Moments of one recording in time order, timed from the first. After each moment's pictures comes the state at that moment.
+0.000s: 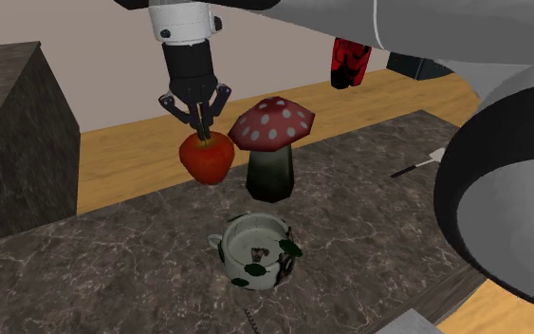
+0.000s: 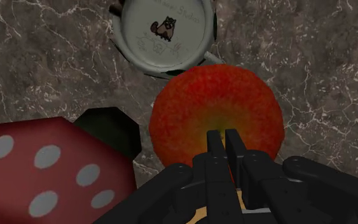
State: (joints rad) arm -0.02 0.31 0.05 -1.24 0.00 1.47 0.27
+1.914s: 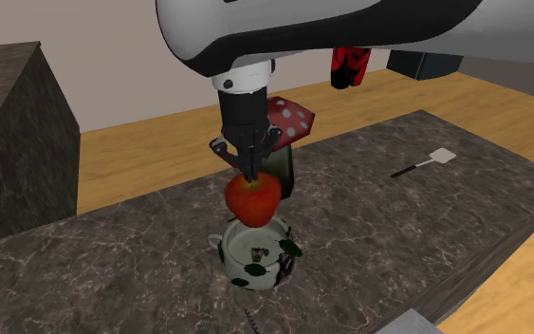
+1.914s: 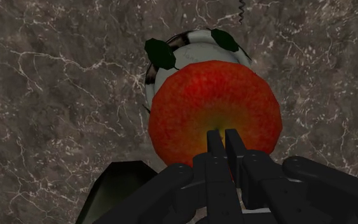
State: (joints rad) arm -0.05 -0.10 0.03 -1.90 0.02 1.71 0.22
